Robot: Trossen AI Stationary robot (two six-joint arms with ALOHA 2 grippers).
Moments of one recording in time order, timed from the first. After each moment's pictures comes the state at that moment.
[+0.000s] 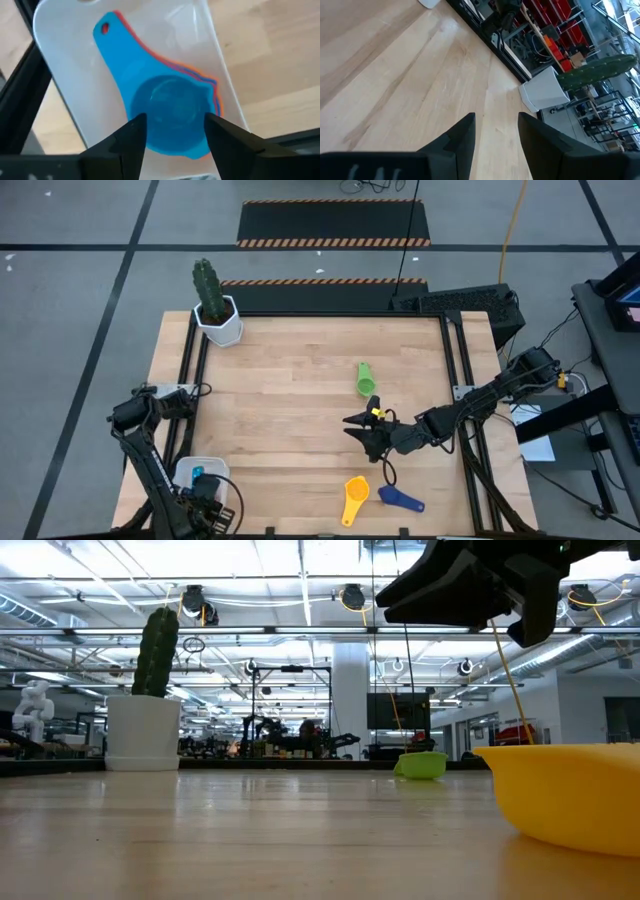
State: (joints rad) left arm -1.07 1.94 1.60 -1.46 0.12 -2.22; right arm 0.46 1.45 0.67 0.37 0.65 -0.59
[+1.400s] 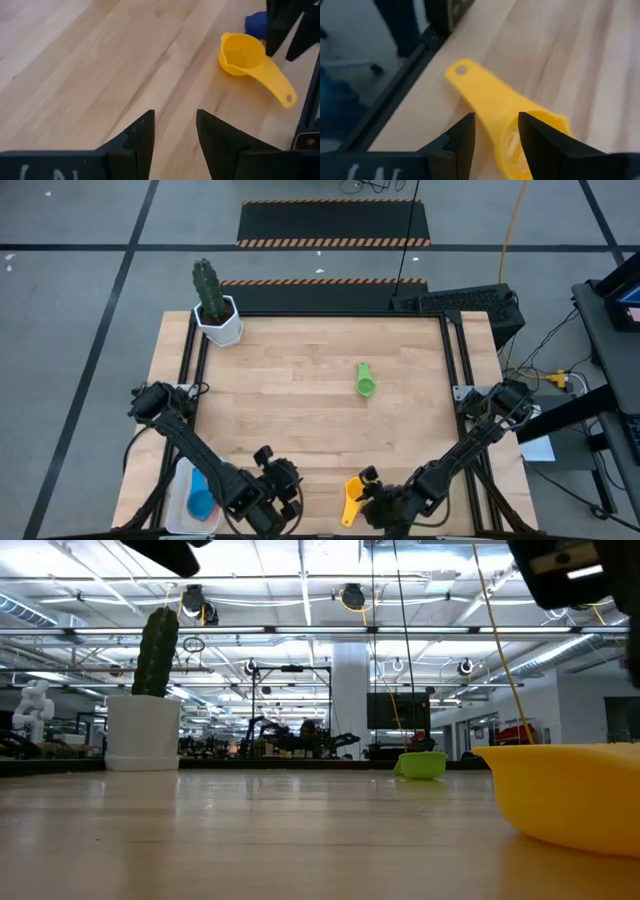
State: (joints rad) left arm -0.75 1.94 1.60 -0.92 -0.68 -1.18; right arm 0.80 1.84 1.12 -0.20 0.35 0.18
